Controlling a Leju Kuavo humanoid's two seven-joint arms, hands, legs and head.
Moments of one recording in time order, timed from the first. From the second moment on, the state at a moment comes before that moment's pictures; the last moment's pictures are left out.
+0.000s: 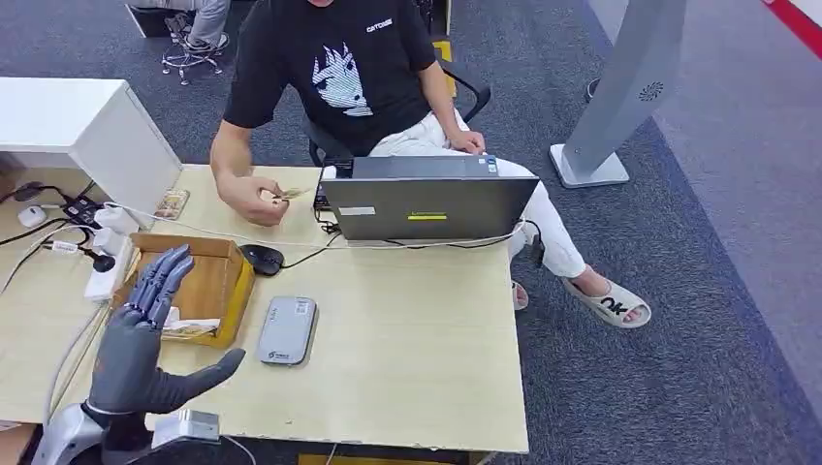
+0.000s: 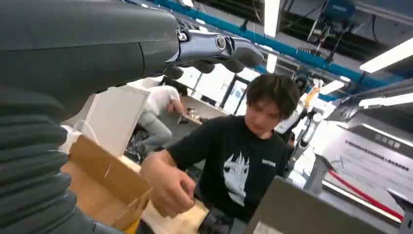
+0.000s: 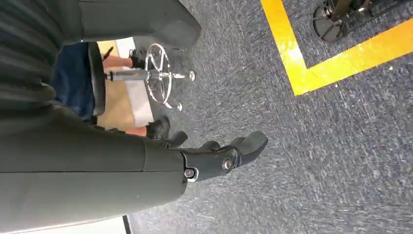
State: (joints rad) left arm 0.22 0.35 -0.24 -2.01 -0.75 0.31 -0.24; right arm -0.03 0.15 -0.73 -0.21 0.61 -0.31 0.15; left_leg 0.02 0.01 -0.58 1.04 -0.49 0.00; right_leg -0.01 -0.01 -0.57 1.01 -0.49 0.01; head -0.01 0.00
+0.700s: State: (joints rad) left arm 0.50 0.40 0.04 -2.16 -0.91 0.21 -0.07; right arm -0.03 0.16 -0.80 -0.21 0.60 -0.32 0.15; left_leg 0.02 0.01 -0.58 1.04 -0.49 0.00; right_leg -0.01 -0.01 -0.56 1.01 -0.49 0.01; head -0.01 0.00
